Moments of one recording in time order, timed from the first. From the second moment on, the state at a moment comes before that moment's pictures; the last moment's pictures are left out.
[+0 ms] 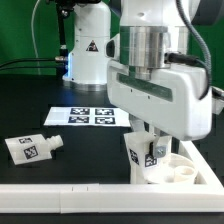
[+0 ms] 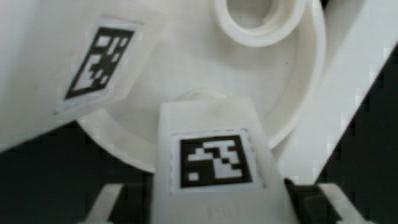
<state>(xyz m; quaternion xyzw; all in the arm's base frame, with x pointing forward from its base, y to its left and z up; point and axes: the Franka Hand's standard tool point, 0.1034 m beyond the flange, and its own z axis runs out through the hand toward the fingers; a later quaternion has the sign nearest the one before) 0.630 0.056 0.066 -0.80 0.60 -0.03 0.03</state>
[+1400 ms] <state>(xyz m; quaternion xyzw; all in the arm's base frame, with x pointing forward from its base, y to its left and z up) 0.620 0.030 0.109 -0.79 0.61 -0.03 0.06</state>
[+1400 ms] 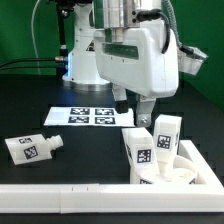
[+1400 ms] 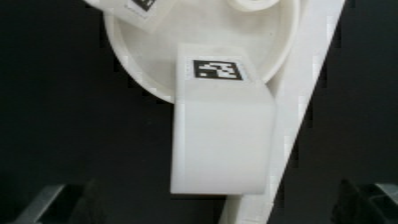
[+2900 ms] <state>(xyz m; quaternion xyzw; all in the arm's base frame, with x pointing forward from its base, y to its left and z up) 0.568 -0.094 0.071 -0.84 0.54 -0.01 0.08</state>
